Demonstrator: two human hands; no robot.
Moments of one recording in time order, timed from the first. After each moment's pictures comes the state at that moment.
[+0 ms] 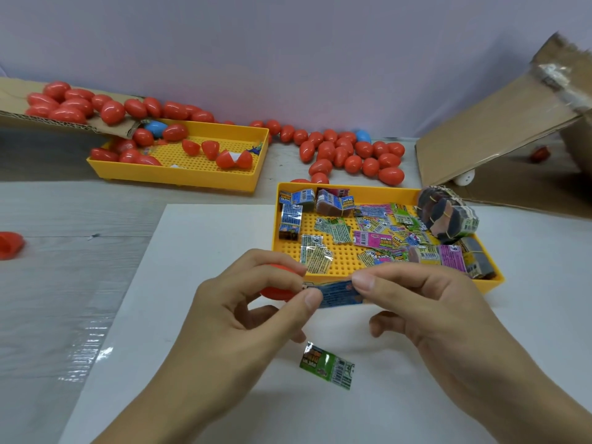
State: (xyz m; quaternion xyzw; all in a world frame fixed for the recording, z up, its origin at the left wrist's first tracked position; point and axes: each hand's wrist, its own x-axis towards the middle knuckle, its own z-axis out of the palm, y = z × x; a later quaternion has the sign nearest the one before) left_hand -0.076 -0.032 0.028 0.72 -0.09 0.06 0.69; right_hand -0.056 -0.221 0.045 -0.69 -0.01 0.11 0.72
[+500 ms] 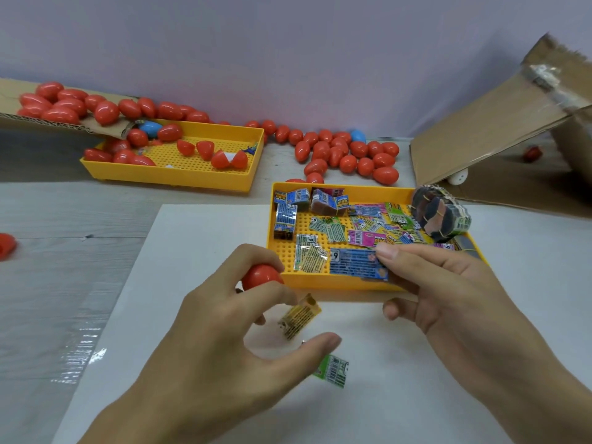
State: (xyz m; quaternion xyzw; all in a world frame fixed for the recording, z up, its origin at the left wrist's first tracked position) left_hand -0.081 -0.022 0.026 0.90 -0.19 0.16 0.36; right_hand -0.049 -0.231 0.055 -0.65 0.04 0.10 0.76
